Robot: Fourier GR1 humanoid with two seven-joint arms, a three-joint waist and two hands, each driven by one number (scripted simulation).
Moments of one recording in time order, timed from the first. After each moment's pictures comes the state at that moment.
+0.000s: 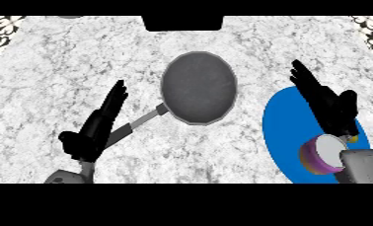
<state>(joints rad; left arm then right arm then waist) -0.06 0.24 -0.26 -1.46 0.18 0.10 -0.11 -0.17 -0.33 0.02 -1.45 -0.13 0.11 0.14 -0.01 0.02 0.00</state>
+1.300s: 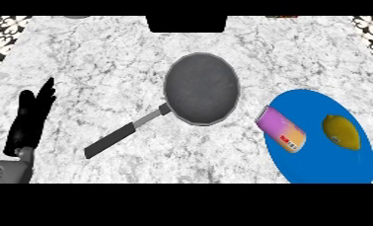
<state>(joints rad) -0.10 0.48 -0.05 -1.31 0.09 0.21 0.21 -0.21 -0.78 -0.38 -1.24 -0.36 0.75 -0.34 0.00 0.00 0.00</state>
